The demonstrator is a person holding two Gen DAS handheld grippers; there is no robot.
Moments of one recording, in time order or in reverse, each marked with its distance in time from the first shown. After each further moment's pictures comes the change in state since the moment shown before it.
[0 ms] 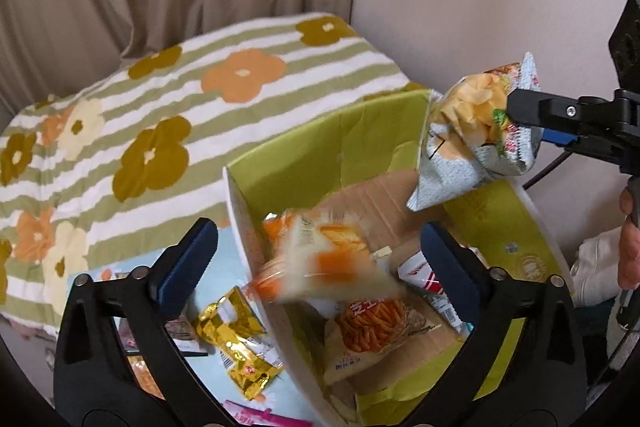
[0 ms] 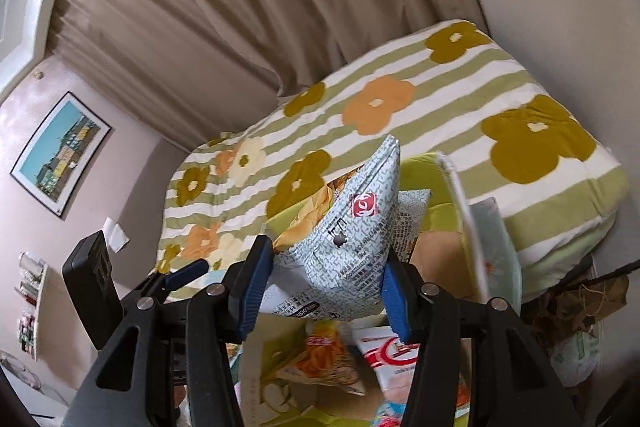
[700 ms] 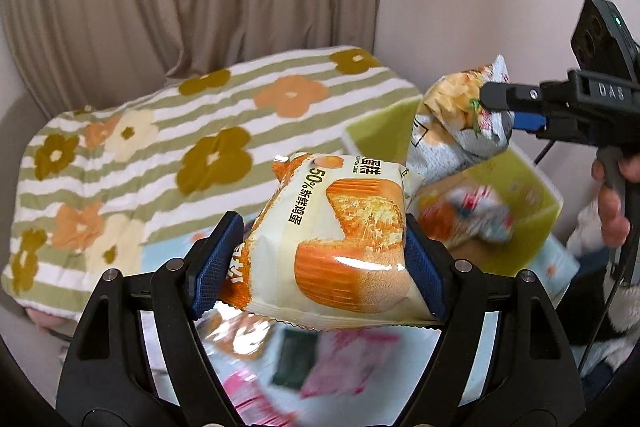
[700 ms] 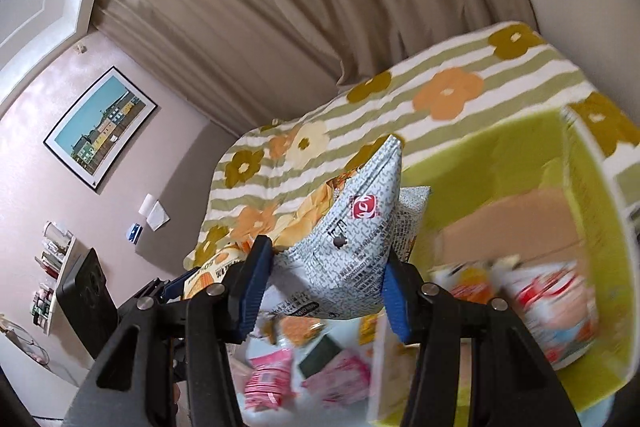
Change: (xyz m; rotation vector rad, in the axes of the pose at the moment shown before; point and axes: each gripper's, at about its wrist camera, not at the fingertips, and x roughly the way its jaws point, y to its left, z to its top) left arm -0.148 0.096 -0.095 -0.004 -0.154 0.037; right arm 0.001 0.120 -0.062 -0.077 -0.025 0.132
